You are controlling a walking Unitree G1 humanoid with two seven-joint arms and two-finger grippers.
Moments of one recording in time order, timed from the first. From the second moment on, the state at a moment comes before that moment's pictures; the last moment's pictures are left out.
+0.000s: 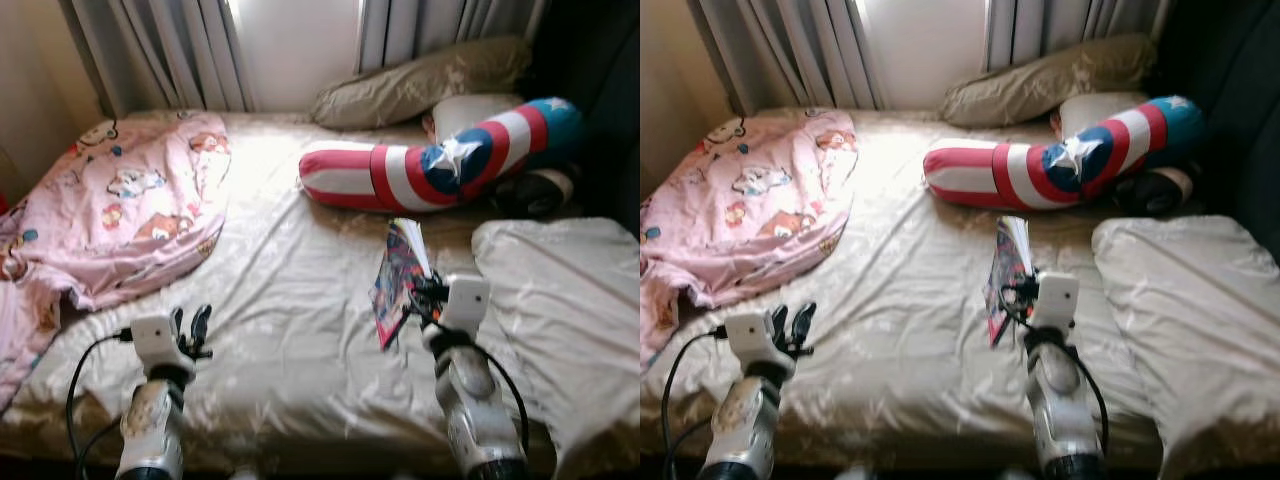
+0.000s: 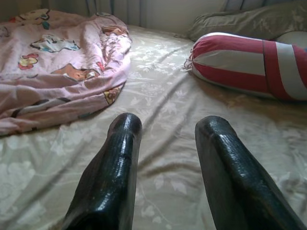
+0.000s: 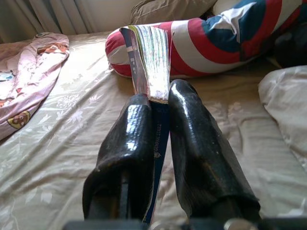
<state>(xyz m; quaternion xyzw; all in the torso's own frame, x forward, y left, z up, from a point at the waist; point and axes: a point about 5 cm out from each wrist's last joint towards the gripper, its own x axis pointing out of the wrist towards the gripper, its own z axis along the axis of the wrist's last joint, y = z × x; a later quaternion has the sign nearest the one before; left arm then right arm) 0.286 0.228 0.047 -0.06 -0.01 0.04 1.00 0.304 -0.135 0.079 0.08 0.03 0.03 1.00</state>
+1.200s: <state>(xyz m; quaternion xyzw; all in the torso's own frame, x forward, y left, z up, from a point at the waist) 0.287 0.223 0.049 -0.08 -0.01 0.04 1.00 0.303 -0.122 0.075 0.09 0.03 0.07 0.99</state>
